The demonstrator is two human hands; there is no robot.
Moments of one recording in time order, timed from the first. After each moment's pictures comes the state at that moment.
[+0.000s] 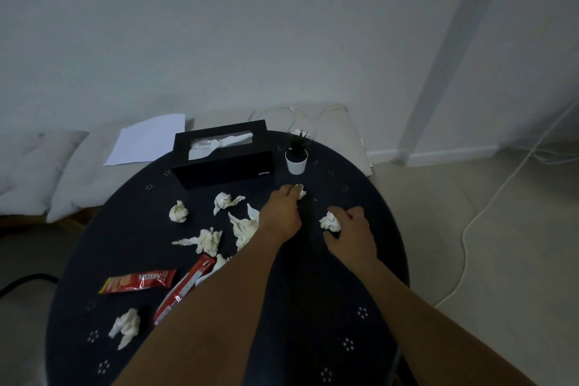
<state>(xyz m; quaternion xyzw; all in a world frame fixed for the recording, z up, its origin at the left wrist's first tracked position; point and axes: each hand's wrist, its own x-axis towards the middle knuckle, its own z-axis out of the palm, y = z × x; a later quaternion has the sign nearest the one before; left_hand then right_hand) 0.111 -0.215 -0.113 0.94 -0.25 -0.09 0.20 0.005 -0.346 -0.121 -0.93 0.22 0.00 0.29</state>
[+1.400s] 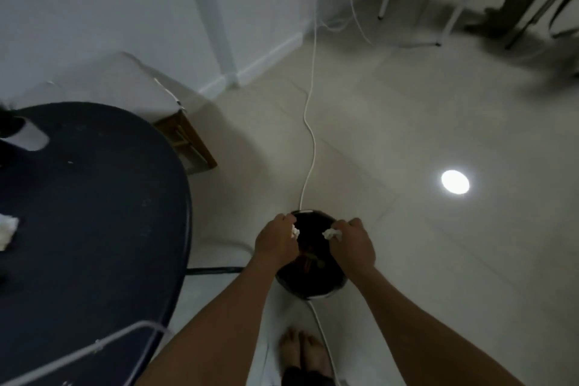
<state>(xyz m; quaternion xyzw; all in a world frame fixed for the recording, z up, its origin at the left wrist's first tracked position) -0.241 -0.392 -0.236 0.82 -0.47 -0.30 0.12 -0.389 -0.463 -0.233 -0.76 0.57 0.01 0.31</state>
